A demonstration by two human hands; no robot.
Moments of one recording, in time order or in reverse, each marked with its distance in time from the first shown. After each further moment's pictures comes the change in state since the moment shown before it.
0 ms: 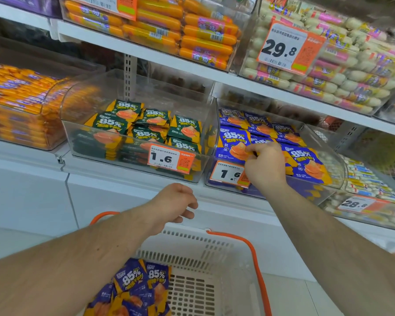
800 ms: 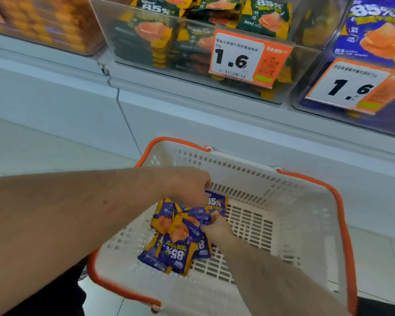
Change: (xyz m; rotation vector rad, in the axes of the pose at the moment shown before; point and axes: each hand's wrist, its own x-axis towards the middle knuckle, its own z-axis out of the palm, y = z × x) left_hand 0.011 -0.100 -0.039 1.026 -0.385 -0.204; right_hand -0.306 0.060 0.281 0.217 -1.185 0.627
